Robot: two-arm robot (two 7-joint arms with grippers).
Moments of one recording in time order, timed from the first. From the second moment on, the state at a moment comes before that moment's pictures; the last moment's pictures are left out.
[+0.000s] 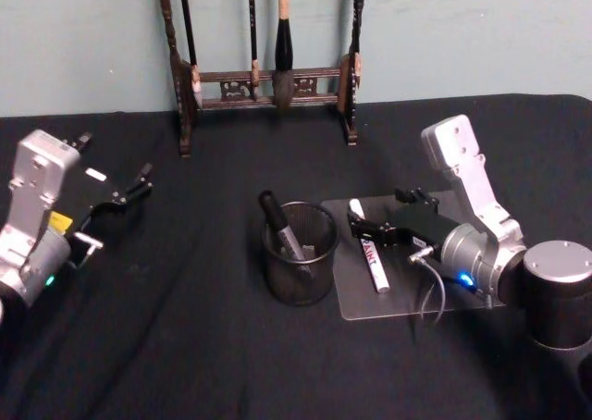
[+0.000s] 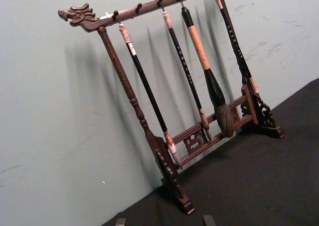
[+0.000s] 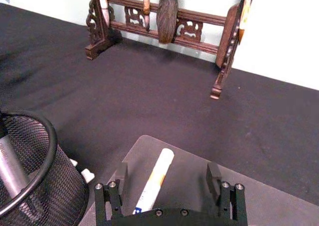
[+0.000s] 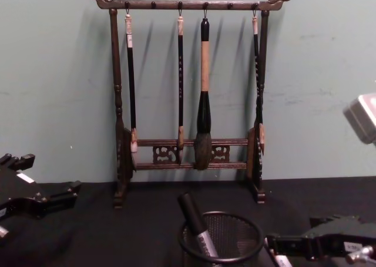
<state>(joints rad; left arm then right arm) -0.20 0.60 0.45 -1.41 -0.25 -0.12 0.03 0.21 0.33 -0.36 -1.47 0.24 0.37 0.24</state>
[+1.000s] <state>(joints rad) -0.20 0.60 0.45 -1.41 -0.25 -0.12 0.03 0.21 0.27 -0.36 -1.43 0.16 0.41 0.26</state>
